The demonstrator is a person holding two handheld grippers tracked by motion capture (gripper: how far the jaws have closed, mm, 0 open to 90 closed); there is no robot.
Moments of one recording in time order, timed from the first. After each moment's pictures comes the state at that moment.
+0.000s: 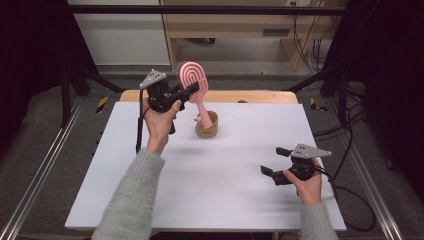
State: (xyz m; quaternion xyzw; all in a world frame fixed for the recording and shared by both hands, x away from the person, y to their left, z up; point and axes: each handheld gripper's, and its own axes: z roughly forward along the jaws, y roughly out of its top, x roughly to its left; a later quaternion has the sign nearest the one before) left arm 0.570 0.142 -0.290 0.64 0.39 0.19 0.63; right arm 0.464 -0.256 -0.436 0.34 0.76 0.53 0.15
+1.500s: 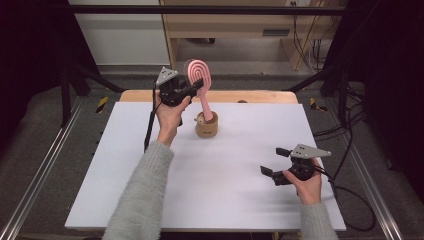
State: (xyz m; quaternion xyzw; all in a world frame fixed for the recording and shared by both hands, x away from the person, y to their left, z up) left arm 0.615 0.125 -0.319 0.65 0.39 0.23 0.62; right arm 0.464 -0.255 -0.437 0.34 0.76 0.53 0.15
